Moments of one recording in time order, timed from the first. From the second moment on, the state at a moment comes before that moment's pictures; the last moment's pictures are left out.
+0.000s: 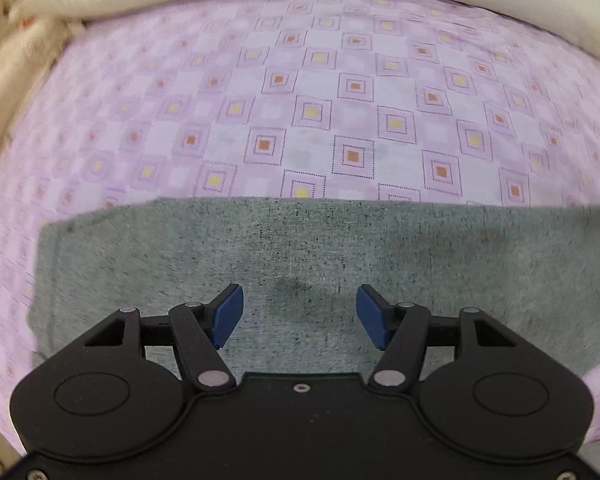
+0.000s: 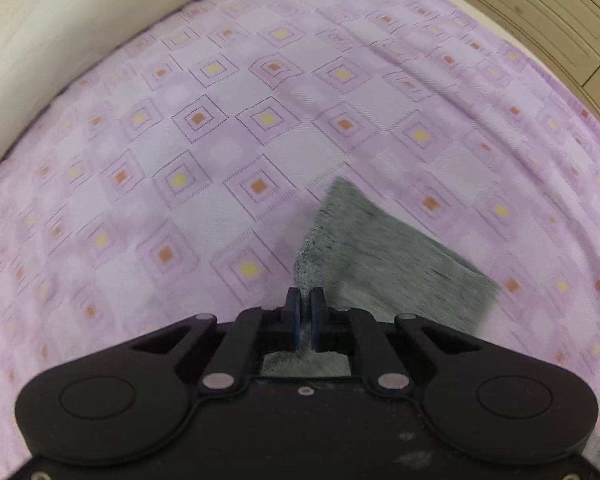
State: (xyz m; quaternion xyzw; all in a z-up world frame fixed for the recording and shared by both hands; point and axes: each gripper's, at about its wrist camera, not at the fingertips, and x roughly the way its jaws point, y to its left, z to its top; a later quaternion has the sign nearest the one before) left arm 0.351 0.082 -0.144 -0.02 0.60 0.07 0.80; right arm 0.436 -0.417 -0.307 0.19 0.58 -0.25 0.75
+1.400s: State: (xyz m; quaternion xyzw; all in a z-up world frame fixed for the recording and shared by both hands) left arm 0.389 0.127 -0.128 -0.15 0.59 0.07 0.79; right arm 0.274 -0.413 -0.249 0.21 0.53 -0.24 0.78
